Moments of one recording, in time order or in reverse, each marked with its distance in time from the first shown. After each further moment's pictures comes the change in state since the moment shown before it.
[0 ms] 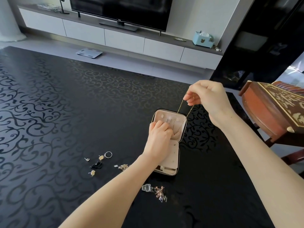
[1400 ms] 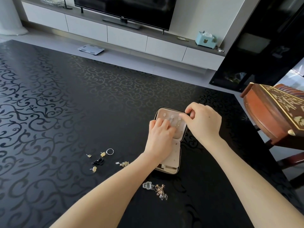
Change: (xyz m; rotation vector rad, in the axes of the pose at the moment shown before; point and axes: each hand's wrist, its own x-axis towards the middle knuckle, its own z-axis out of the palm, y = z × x) left_hand 0.000 0.011 -0.018 0.207 -0.099 -0.033; right_hand -0.019 0.068 0.021 -0.912 0.197 -0.337
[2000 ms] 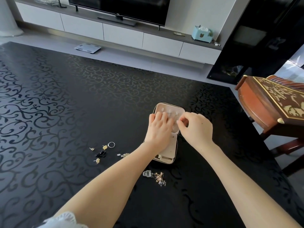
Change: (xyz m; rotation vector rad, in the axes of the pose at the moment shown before) left_hand 0.003 0.003 -0.006 0.188 -0.089 0.095; right_hand -0.041 -0.004 -0.008 0.029 -0.160 0.062
